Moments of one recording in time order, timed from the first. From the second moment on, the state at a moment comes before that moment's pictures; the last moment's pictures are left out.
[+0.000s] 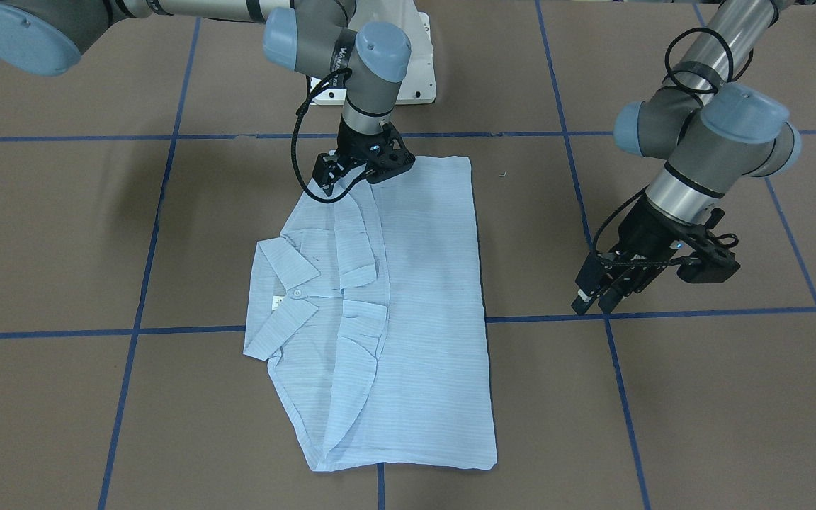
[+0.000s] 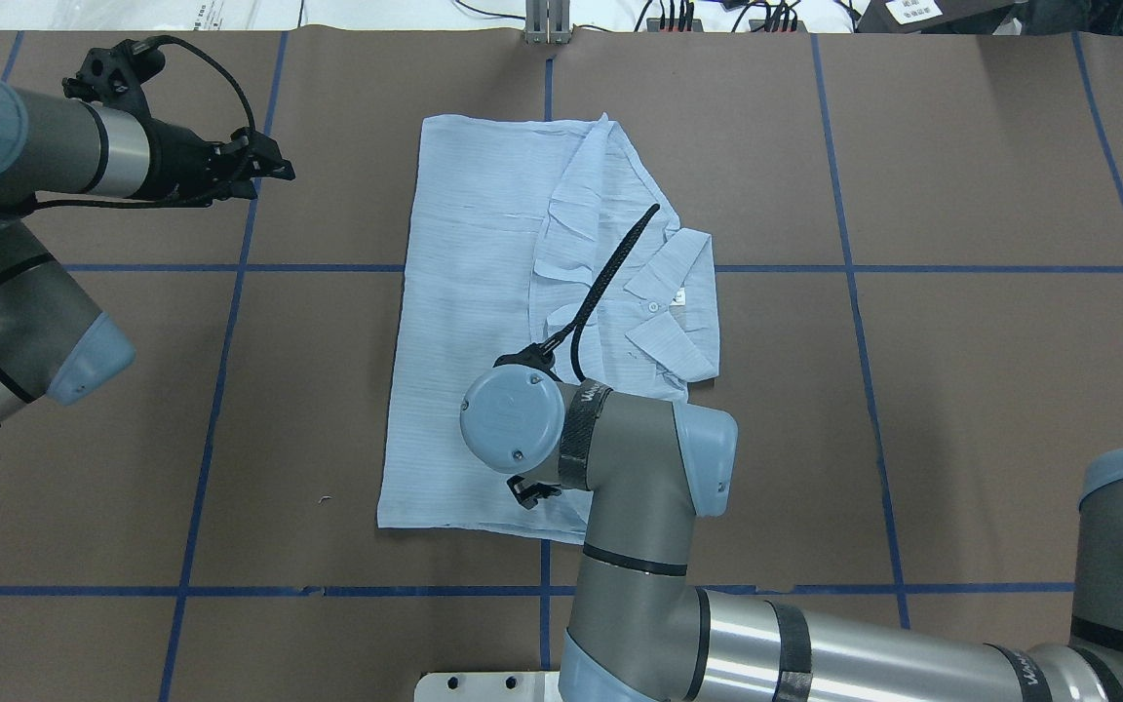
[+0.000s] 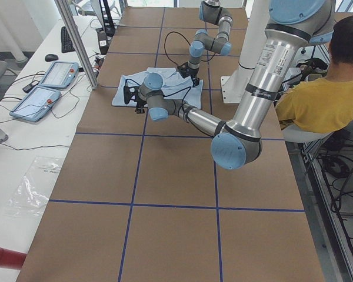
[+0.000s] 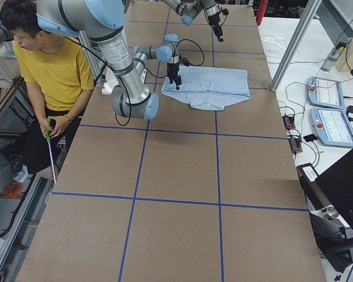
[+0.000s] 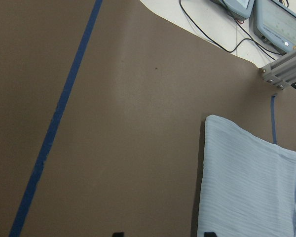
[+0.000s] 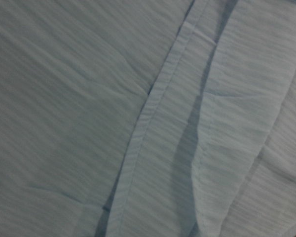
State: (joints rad) left arm -0.90 -1.95 -1.53 -2.43 -1.95 -1.41; right arm 0.30 -0.78 1.58 -1.83 1.65 0.77
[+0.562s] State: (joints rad) left arm -0.90 -1.95 -1.53 -2.43 -1.95 -1.41; right arm 0.30 -0.79 1.59 -1.85 1.64 0.77
